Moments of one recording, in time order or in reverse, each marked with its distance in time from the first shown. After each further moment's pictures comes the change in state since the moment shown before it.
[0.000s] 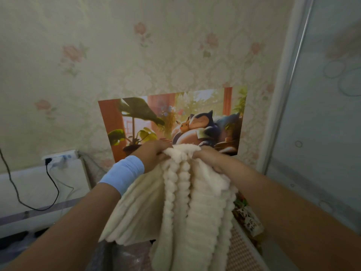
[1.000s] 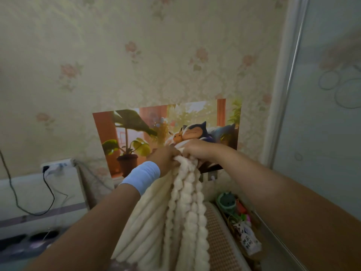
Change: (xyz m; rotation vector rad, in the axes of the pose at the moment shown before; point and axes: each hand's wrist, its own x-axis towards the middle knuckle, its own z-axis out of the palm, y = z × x) left_hand 0.083 0.090 0.053 0.144 -0.025 -0.162; right_hand -0.020 -0.043 -0.101 -0.332 -0.329 -0.169
